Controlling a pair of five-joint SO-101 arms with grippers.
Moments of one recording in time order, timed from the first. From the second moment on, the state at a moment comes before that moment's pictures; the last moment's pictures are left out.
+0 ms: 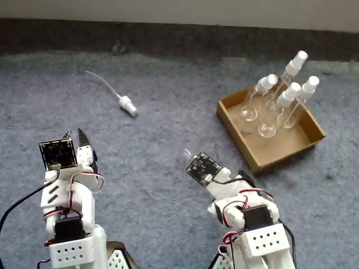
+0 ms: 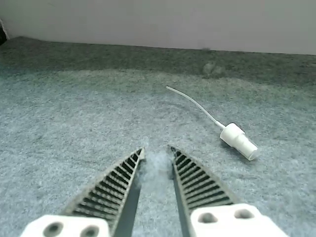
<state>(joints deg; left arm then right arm) -17.2 -104.1 95.5 33.8 3.5 -17.9 -78.6 81.5 67.6 37.1</state>
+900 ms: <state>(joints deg) -9.5 -104.1 95.1 33.8 -7.8 -27.9 -78.6 66.9 55.6 13.8</state>
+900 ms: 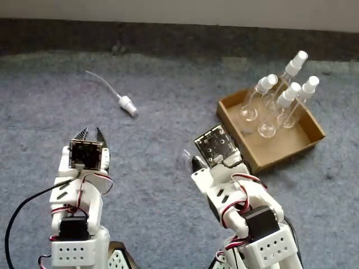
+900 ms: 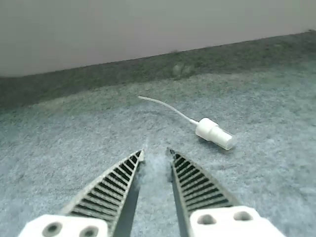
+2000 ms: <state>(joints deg) -7.7 -59.4 37.1 63.3 -24.5 -26.0 -78.5 85.5 37.8 4.7</state>
